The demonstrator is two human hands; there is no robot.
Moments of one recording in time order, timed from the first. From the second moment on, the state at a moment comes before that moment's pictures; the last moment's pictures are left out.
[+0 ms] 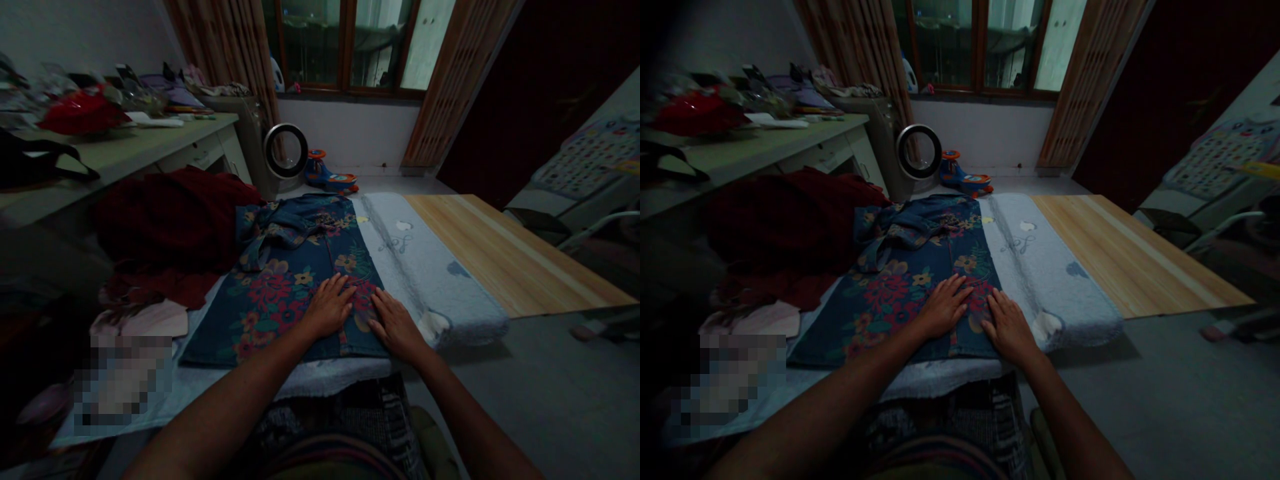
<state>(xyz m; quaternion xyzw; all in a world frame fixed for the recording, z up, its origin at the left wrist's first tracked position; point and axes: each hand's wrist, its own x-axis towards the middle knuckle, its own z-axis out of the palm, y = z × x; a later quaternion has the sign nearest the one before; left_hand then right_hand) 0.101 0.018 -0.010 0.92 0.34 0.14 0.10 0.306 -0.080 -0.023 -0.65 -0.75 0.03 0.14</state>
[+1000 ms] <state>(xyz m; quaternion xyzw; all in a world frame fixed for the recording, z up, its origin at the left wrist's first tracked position) 0.082 -0.023 -0.005 0.88 0.39 0.24 0.11 0.270 -0.011 0.011 -0.58 -0.79 0.06 0.20</state>
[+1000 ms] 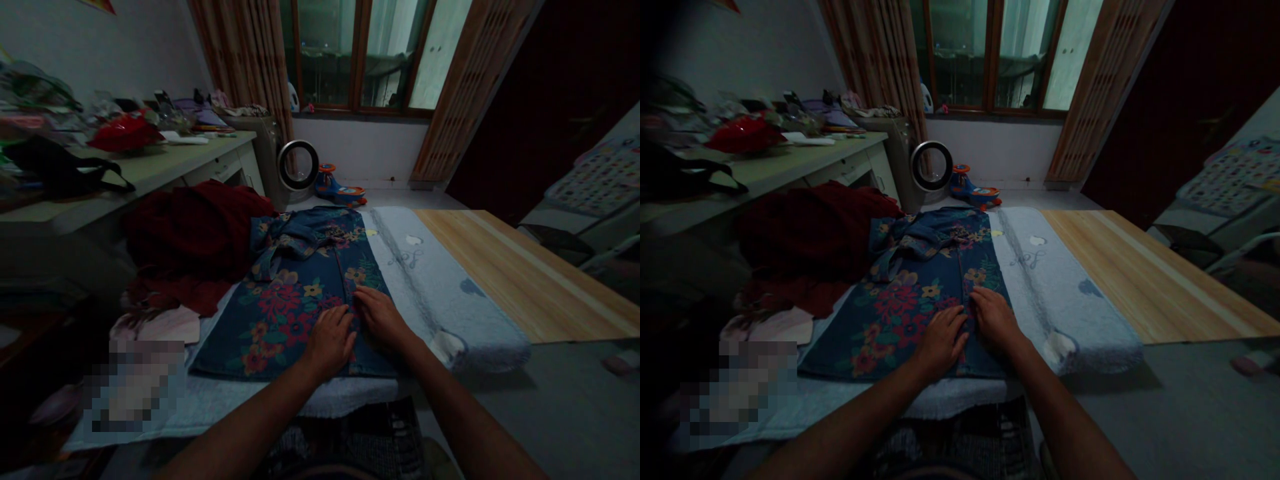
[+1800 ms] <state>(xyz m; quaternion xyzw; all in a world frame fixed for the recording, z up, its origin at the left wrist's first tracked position) 0.116 0.071 -0.002 0.86 0.44 0.21 0.13 0.275 0.059 -0.001 -0.67 -0.74 0.01 0.11</state>
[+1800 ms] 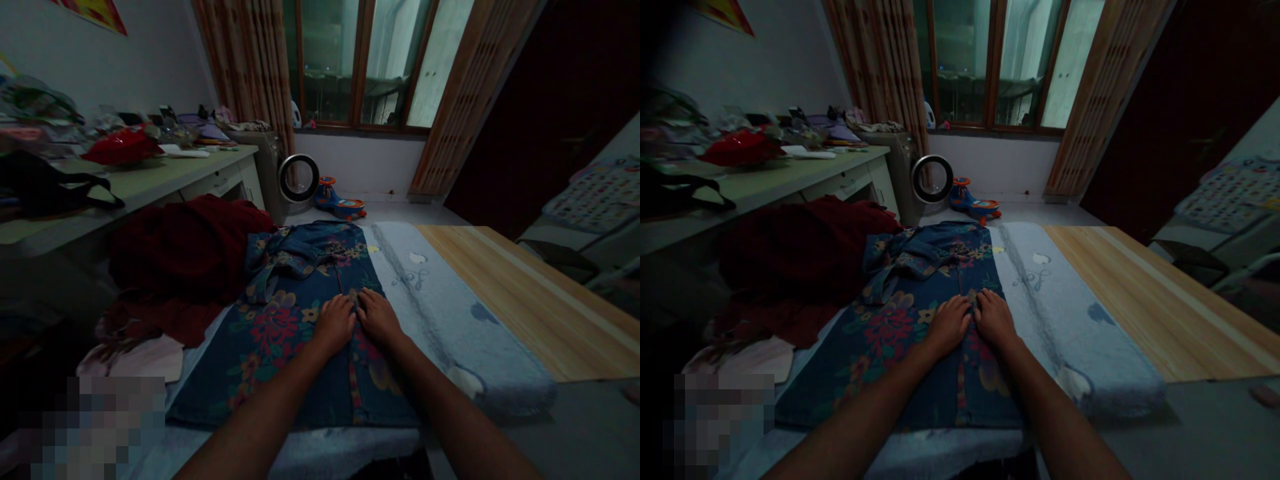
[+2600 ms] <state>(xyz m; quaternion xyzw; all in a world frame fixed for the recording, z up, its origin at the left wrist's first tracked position) 0.099 0.087 -0.005 0.84 0.41 0.27 0.25 0.276 0.163 -0.016 -0.76 -0.62 0.00 0.18</state>
